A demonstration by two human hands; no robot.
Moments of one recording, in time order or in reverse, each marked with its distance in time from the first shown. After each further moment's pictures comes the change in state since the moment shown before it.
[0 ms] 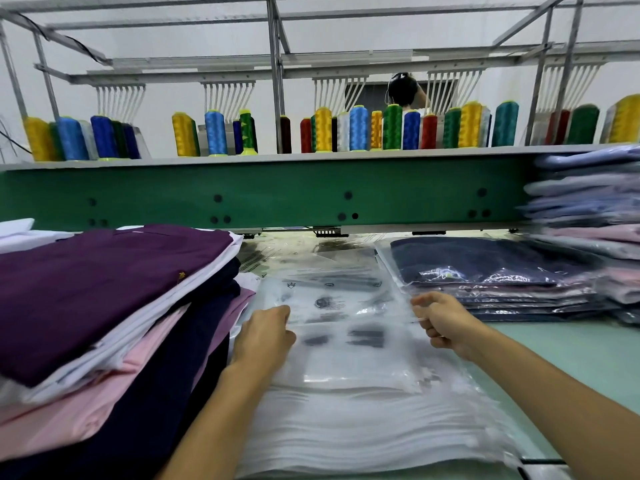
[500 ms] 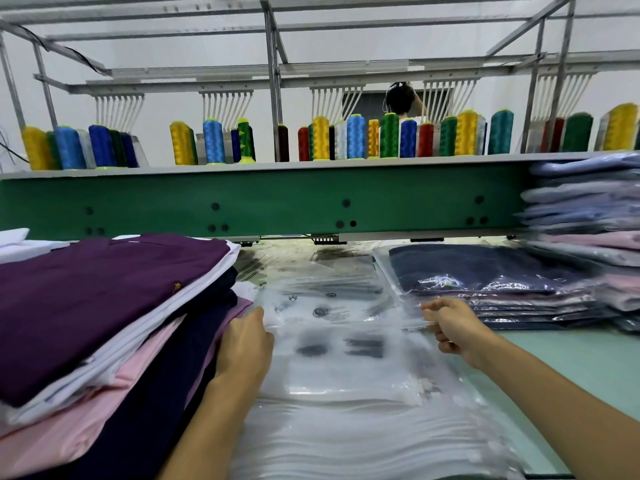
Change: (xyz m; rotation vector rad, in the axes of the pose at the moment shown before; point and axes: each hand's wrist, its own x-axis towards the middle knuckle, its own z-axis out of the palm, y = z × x) left_hand 0.002 -0.010 -0.007 0.024 0.142 -0.118; right_hand 0.008 0.002 -0.010 0.038 0.099 0.017
